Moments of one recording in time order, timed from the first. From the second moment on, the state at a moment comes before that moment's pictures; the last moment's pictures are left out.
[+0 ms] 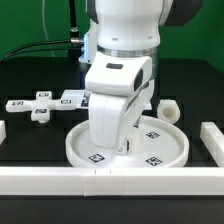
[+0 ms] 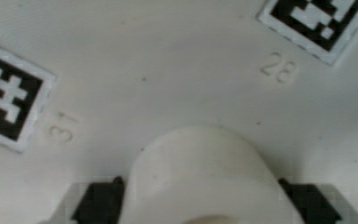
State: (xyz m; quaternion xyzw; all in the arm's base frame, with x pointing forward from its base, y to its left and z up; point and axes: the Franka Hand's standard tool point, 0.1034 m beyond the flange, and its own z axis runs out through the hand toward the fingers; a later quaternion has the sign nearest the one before) arm 0.560 0.007 0.010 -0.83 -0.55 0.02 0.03
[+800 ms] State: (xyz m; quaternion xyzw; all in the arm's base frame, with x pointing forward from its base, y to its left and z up) arm 0.564 0.029 0.009 -0.83 -0.55 0.01 0.03
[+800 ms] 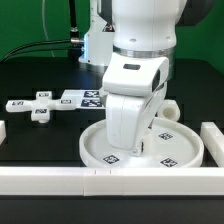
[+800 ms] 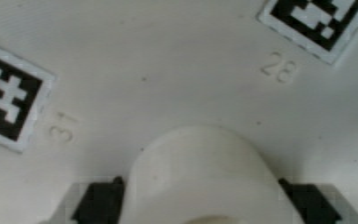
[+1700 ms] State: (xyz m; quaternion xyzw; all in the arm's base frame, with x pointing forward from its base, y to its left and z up) arm 0.567 0.026 0.031 -0.84 -0.54 0.01 0.02
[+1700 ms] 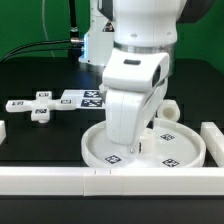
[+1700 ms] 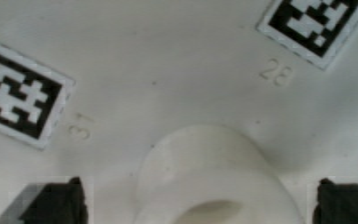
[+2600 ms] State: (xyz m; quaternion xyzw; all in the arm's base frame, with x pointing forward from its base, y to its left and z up) arm 0.541 0.036 0.066 -0.92 -0.39 -0.02 0.00
